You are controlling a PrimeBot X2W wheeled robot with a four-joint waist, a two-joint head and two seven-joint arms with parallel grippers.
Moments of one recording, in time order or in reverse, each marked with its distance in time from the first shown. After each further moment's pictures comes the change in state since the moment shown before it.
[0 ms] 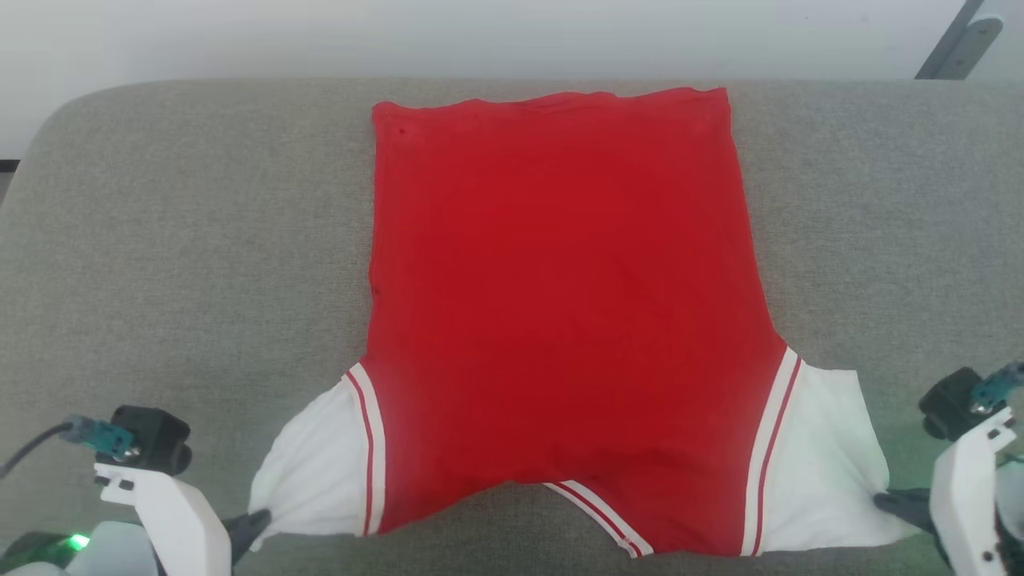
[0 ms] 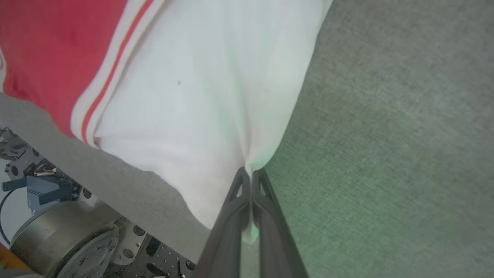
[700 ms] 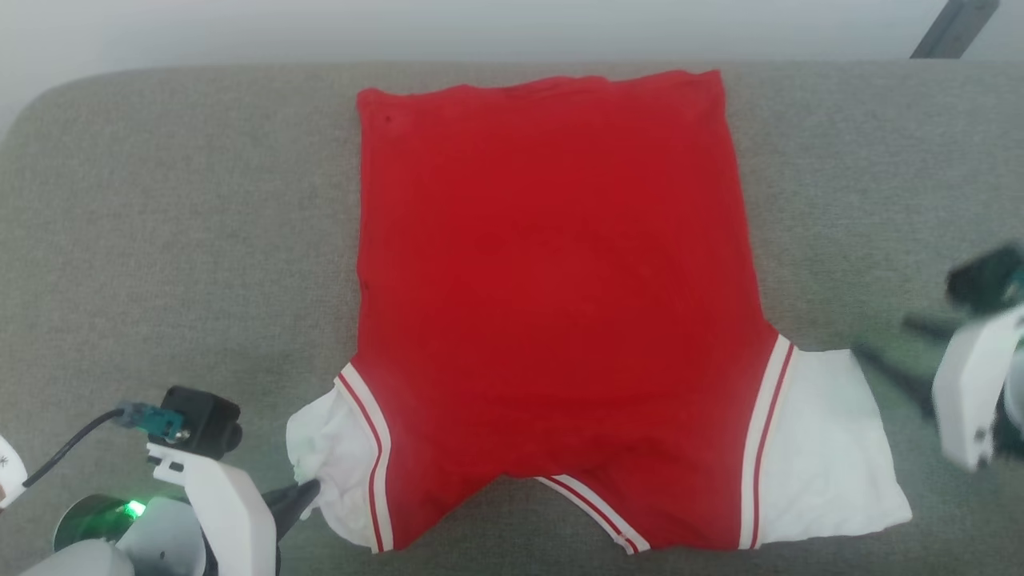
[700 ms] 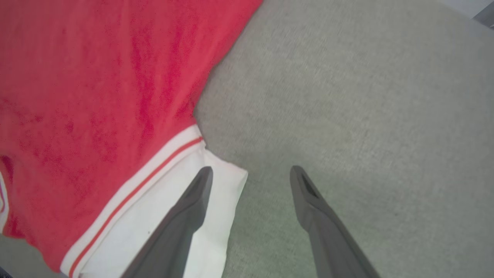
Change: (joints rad) left arm -0.069 -0.126 -0.043 0.082 0.084 -0.081 -0.030; right arm -0.059 0.170 -0.280 0.033 -0.266 -0.001 -0.086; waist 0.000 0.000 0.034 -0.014
